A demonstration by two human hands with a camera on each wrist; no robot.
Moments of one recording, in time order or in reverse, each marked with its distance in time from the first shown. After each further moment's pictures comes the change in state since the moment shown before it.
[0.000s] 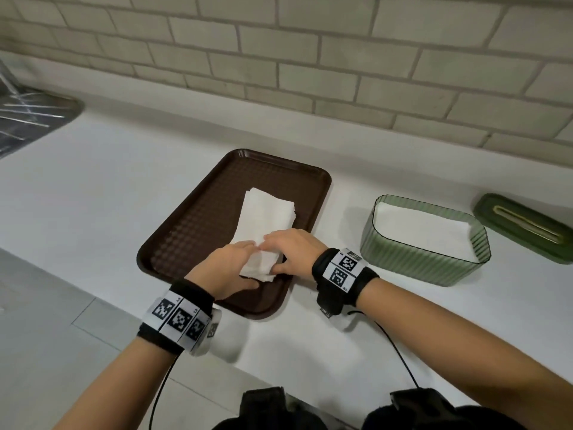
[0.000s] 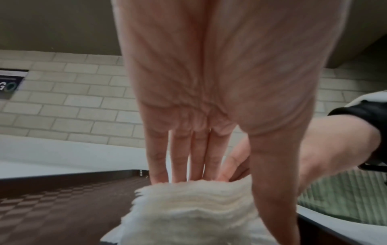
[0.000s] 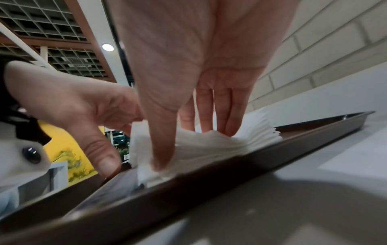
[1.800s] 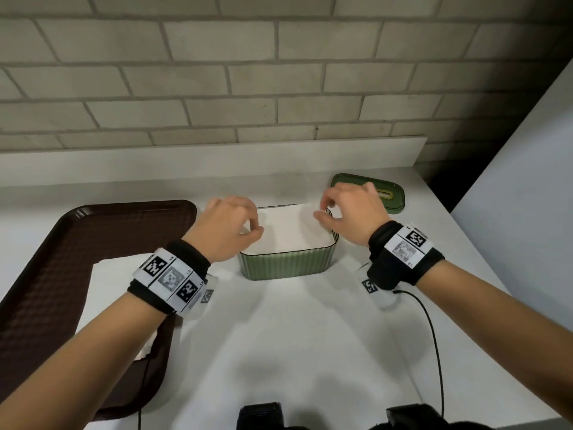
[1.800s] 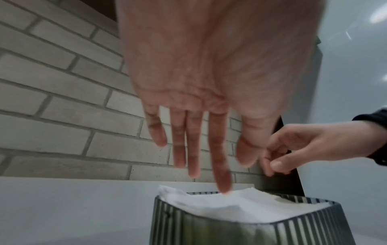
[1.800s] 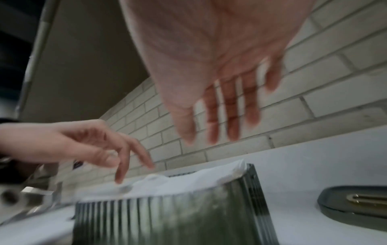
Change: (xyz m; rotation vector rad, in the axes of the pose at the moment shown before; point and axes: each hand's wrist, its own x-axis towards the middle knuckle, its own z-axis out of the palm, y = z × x) left_hand 0.144 0.190 -0.045 0.160 0.261 0.607; right_hand -0.236 0.149 -0.098 -0.205 0.489 0.788
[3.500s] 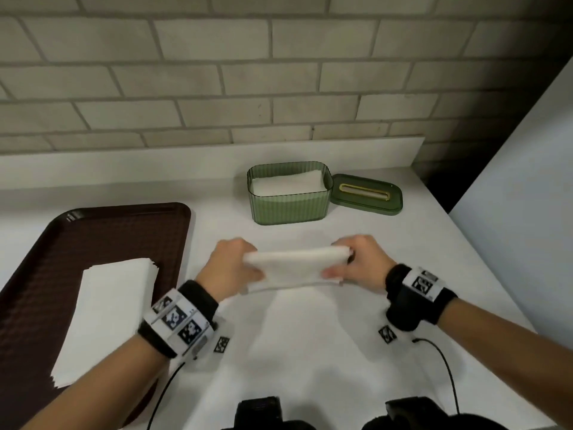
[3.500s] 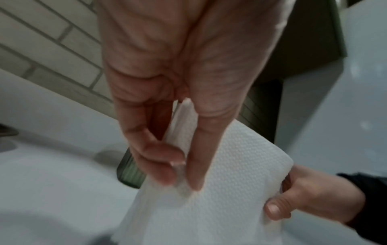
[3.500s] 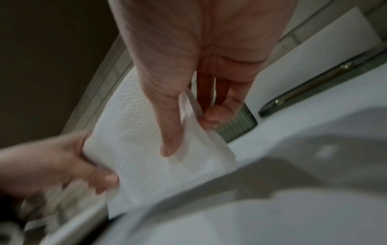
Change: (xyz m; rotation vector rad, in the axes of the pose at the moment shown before) left_hand -0.022 0.029 0.035 -0.394 -0.139 -0.266; right_hand -0.055 0.024 0.045 0.756 -0.251 0.178
